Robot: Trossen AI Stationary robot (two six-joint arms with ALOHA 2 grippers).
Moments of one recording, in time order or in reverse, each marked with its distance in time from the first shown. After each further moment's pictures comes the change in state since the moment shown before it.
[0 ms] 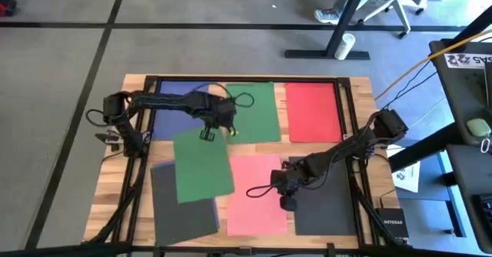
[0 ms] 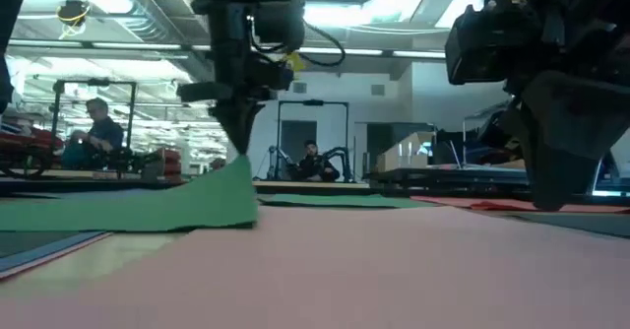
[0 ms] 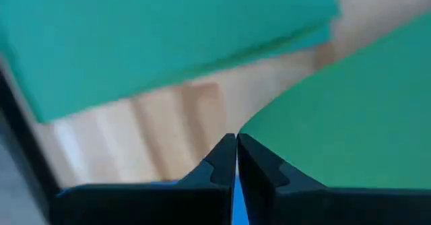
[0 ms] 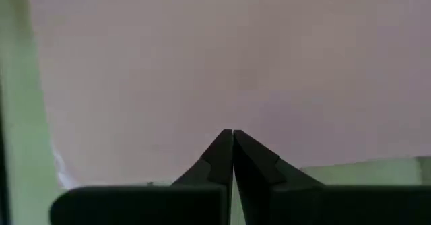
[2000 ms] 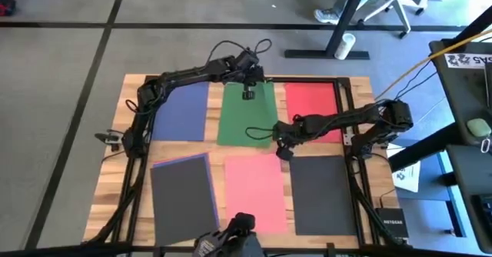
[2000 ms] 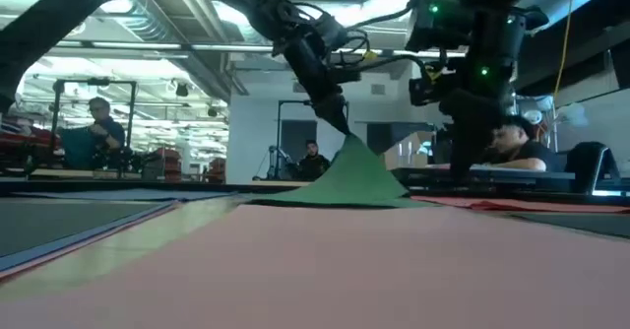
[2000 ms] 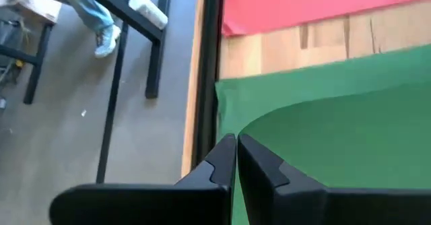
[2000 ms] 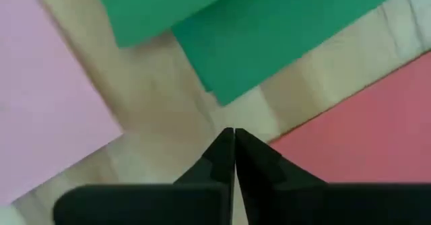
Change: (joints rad) left arm 0.258 0.410 0.548 0.380 0.162 0.017; right arm -0.481 -0.133 -0.001 -0.360 0.296 -0.234
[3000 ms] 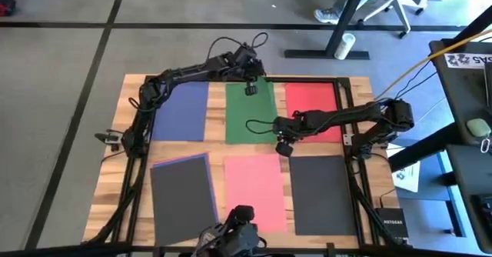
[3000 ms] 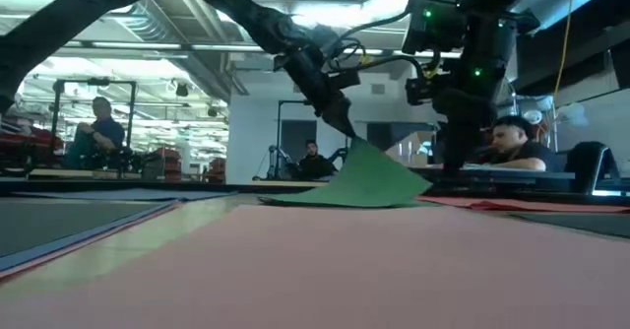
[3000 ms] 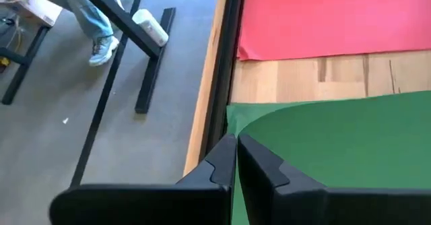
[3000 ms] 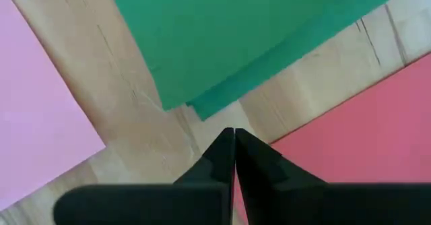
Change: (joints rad) left arm 0.045 0.033 0.006 0.104 0.092 -0.070; right arm -0.052 -0.011 0.000 0.034 -0.023 -0.053
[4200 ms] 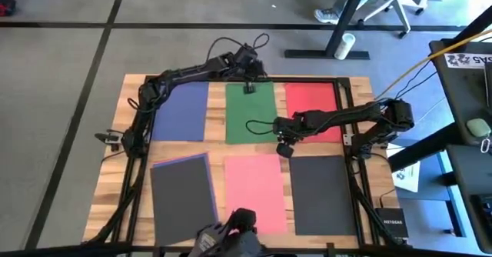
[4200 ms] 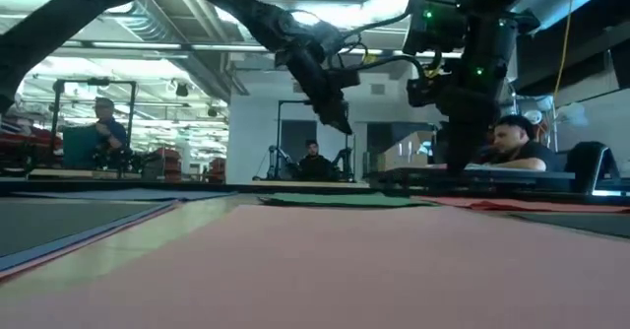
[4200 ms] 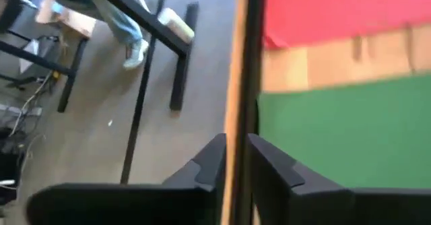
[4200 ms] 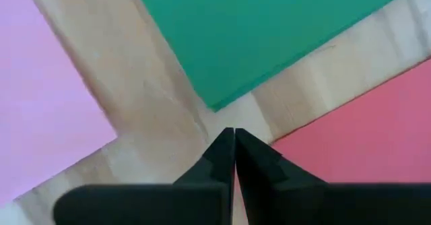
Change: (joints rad) left arm -0.034 -0.031 0.000 -0.093 -0.120 0.156; right arm 0.002 0.000 0.000 -0.012 -0.060 -0.010
